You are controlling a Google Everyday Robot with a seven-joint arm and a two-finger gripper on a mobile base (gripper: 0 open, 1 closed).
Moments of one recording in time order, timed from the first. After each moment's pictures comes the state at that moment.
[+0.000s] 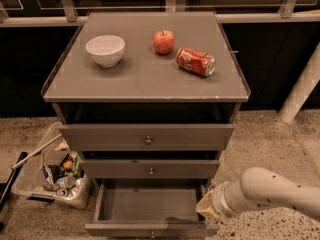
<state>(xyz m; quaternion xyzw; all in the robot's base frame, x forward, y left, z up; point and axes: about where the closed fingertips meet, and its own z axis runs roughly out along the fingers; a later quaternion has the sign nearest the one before) 0.408 -0.159 0.493 -0.52 0.82 0.16 0.20</state>
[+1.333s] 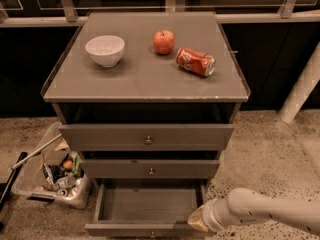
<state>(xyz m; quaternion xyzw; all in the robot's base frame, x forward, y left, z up) 0.406 -0.145 0.373 -0.49 0.83 0.19 0.20</state>
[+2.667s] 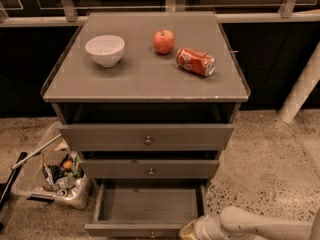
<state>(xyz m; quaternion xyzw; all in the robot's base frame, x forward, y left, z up) 0.395 -0.125 0.256 -0.46 0.83 0.25 0.22</state>
